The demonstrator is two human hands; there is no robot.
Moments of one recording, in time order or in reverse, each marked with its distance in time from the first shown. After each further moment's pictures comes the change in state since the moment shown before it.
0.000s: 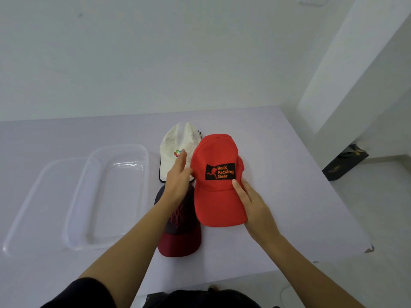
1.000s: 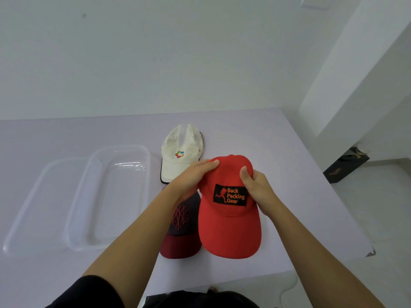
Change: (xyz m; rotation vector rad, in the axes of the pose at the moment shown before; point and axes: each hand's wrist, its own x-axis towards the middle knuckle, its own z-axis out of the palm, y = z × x) left_hand 0.006 0.035 0.018 -0.247 -0.391 -0.264; right_hand 0.069 -0.018 -0.040 0.909 -0.163 0.564
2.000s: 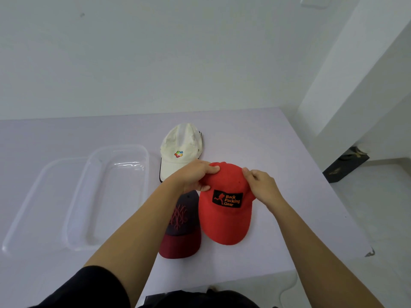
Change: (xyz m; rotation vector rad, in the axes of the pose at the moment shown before) left_hand 0.014 0.013 -0.002 0.139 0.030 -0.212; right_hand 0.021 0.018 -0.020 -0.608 0.167 0.099
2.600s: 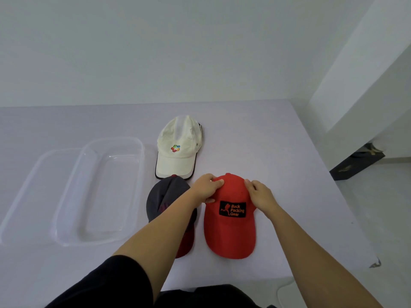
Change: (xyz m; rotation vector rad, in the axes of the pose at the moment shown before) left_hand 0.059 -0.052 0.038 0.192 0.222 -0.111; right_hand 0.035 0.056 0.026 0.028 -0.150 0.101
